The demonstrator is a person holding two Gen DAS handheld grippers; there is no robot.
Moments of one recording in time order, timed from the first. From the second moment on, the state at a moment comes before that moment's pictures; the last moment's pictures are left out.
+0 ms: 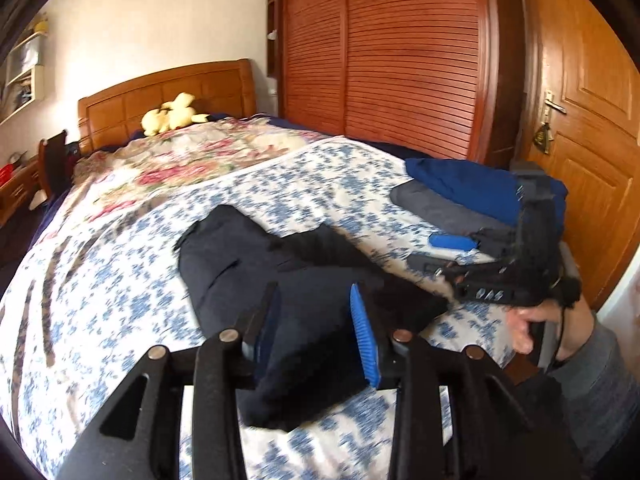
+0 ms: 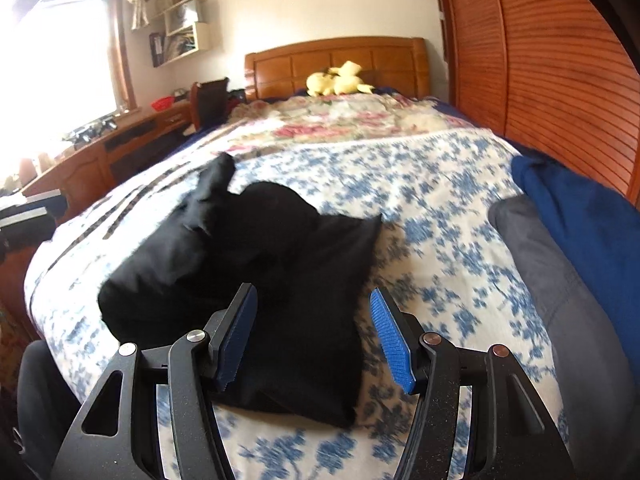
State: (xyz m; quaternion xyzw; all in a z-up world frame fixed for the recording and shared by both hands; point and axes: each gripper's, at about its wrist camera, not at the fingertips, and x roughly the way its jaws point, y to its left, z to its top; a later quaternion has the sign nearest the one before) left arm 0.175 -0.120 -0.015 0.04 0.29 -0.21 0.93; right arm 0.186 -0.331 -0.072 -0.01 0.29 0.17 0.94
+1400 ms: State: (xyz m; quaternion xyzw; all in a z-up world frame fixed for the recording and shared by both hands) left arm 0.174 -0.032 -0.092 0.00 0.35 -0.12 0.93; right arm 0.227 -0.229 -0.112 -0.03 0.37 0.31 0.87
